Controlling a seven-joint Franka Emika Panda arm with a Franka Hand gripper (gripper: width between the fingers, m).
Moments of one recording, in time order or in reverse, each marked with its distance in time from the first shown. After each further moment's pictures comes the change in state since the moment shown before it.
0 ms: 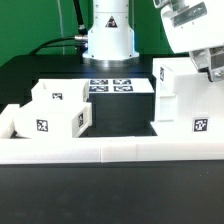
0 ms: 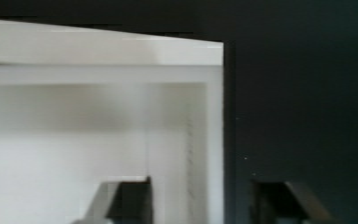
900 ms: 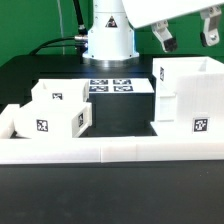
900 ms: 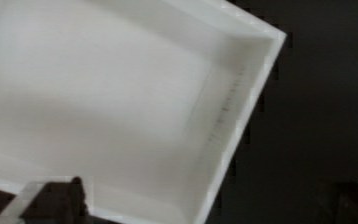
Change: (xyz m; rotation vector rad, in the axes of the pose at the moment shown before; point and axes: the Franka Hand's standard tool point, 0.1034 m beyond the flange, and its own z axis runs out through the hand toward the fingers) arm 0.020 0.006 -0.055 -0.071 -0.081 -0.396
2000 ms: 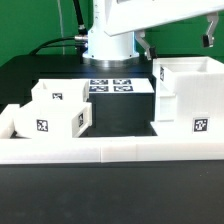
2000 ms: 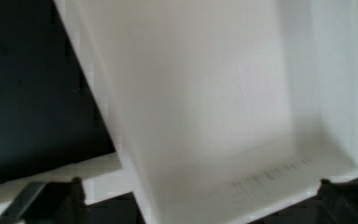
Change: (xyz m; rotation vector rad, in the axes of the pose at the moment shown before) arm 0.005 0.023 0.006 -0.116 -0.019 -0.861
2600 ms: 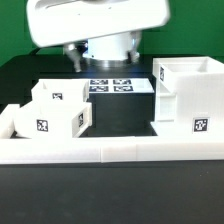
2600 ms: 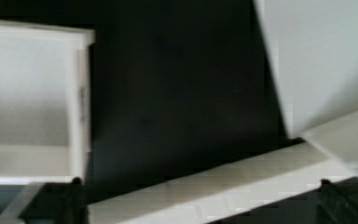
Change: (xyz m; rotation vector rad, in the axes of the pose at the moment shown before) arm -0.004 0.118 0.001 -0.055 0.004 -0.008
